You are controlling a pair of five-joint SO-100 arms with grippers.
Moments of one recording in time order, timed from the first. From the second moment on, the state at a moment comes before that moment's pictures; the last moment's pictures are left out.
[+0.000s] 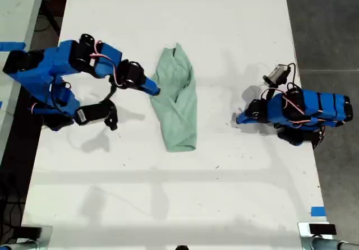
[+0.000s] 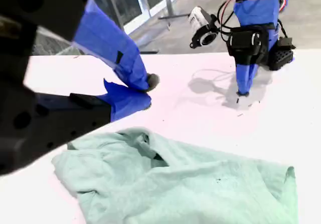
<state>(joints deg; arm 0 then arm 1) -7.1 122.5 92.9 65.3 10.7 6.7 200.8 174.8 75.9 9.6</state>
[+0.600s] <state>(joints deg) -14.0 205.1 179.1 58.0 5.1 6.7 200.8 174.8 75.9 8.9</state>
